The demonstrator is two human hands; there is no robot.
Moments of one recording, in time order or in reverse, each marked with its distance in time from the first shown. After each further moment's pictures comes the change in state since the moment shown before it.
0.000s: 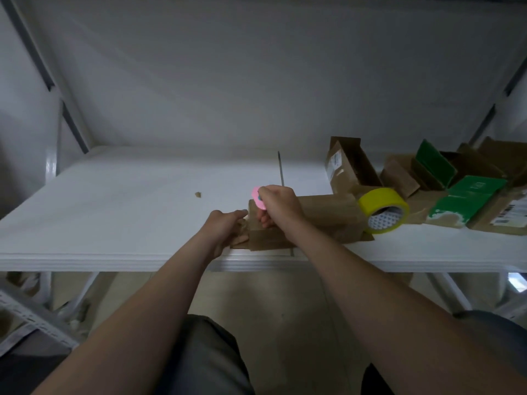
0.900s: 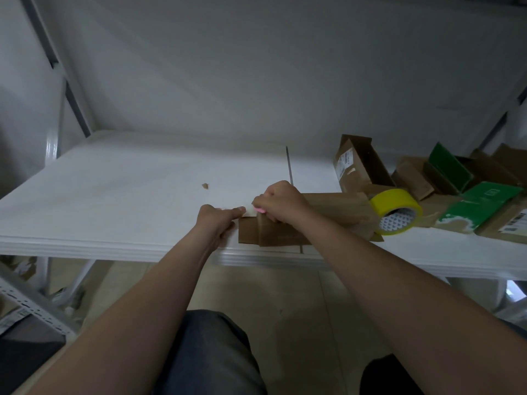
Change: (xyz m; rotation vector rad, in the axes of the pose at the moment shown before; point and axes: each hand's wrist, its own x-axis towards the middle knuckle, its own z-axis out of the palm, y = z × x) left_hand 0.020 -0.009 -0.028 0.064 0.149 -0.018; right_hand 0.018 -0.004 0.015 -0.516 -0.128 -0.099
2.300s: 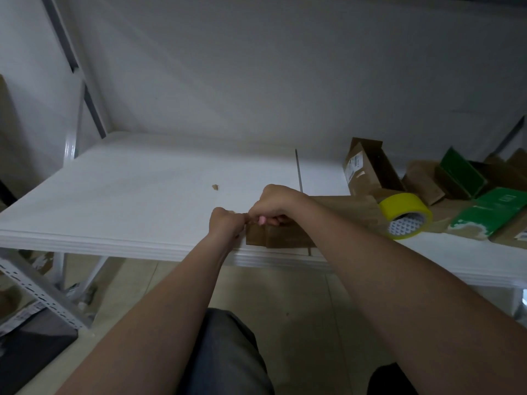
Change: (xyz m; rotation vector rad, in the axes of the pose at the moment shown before) left_hand 0.010 -0.007 0.008 0.112 0.084 0.004; right_hand 0.001 -0.046 -0.001 -0.298 -0.333 0.134
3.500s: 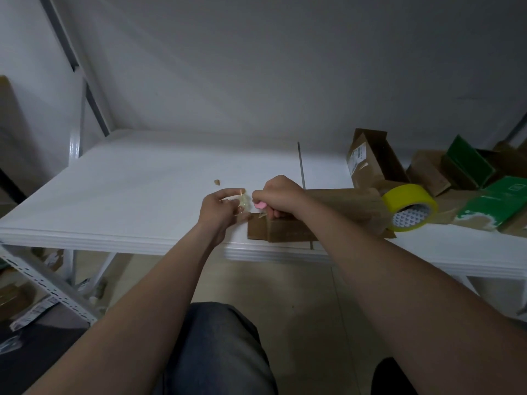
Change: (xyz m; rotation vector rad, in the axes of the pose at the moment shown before) left_hand -0.012 0.005 -0.021 -0.324 -0.087 0.157; right_hand 0.005 0.023 0.006 0.263 0.139 -0.121
